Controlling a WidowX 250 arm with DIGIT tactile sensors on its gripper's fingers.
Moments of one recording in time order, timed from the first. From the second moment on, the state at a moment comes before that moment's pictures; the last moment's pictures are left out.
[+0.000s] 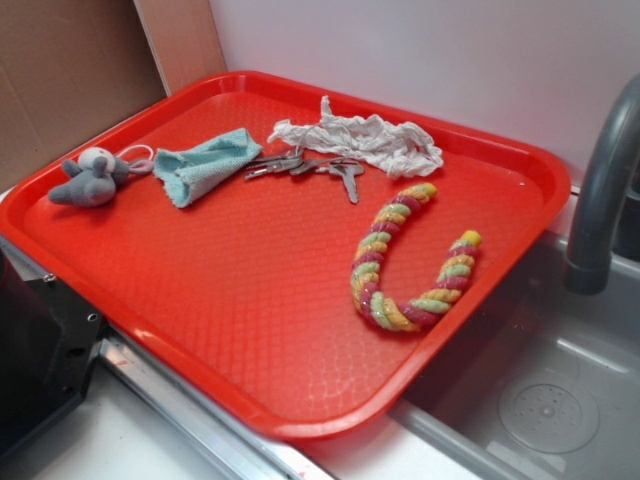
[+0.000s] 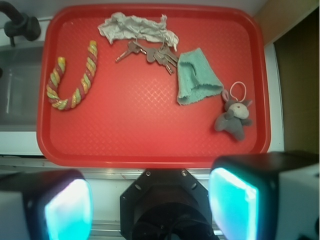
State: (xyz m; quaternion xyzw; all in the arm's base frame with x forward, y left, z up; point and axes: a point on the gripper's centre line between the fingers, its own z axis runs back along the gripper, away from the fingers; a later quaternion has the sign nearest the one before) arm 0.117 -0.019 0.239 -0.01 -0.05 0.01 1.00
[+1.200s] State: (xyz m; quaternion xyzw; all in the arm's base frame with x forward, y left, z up) arm 0.201 -0.103 0.119 0.00 -0.05 0.42 0.90
